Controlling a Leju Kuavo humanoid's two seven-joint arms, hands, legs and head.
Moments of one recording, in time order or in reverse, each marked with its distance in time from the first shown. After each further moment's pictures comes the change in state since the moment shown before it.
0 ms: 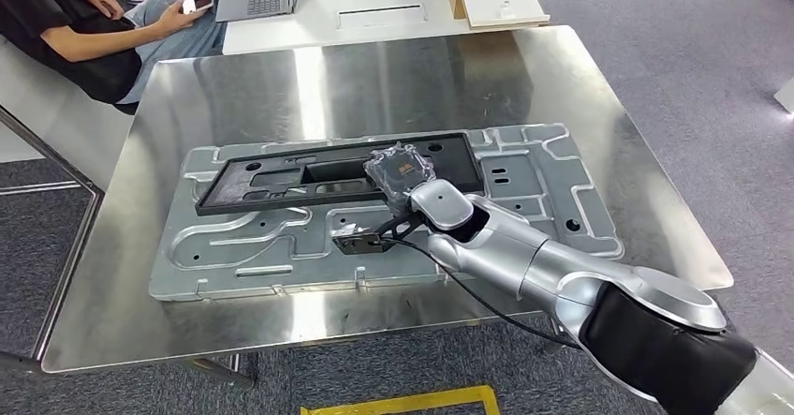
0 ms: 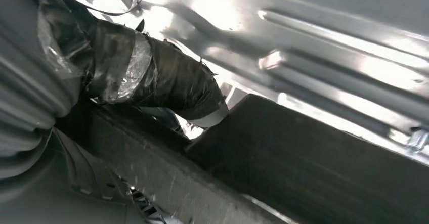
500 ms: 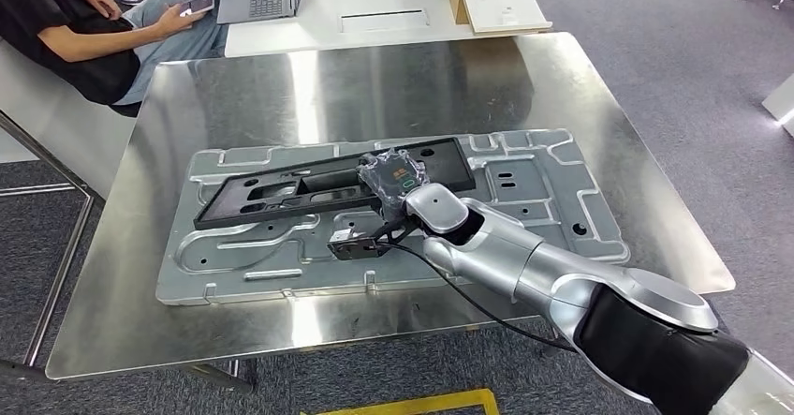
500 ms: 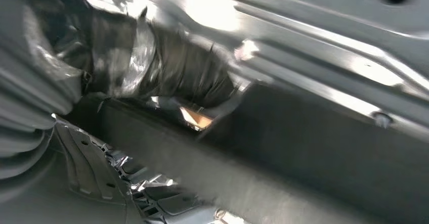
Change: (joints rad) left arm -0.002 0.014 0.000 0.000 0.010 -0.027 -0.072; right arm 0.010 0.006 -0.003 0.015 -0.002 -0.004 -0.009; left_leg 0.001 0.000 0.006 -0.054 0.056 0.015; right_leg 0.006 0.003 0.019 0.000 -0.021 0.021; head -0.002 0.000
